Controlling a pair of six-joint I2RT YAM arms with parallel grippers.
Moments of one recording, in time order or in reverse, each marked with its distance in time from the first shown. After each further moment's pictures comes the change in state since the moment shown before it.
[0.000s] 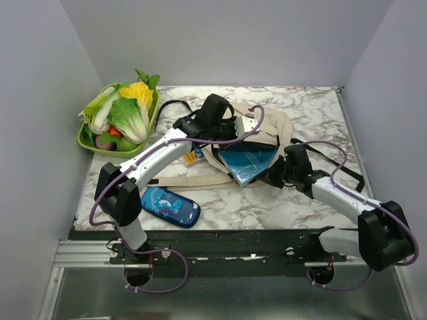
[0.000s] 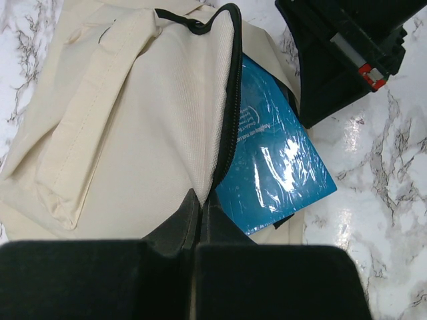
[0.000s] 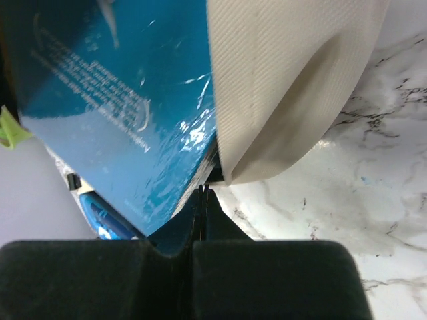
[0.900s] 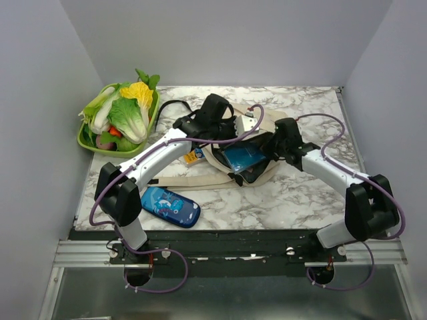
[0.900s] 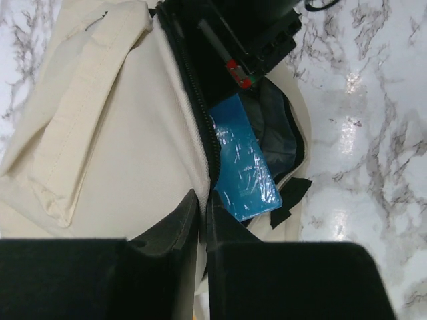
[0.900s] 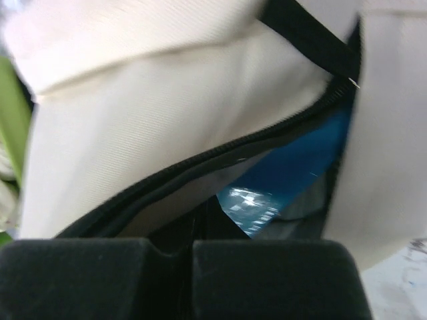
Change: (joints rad) left arm 0.002 0.000 0.000 0.000 0.002 -0.007; right arm 0.003 0.282 0.404 -0.078 0.241 -0.033
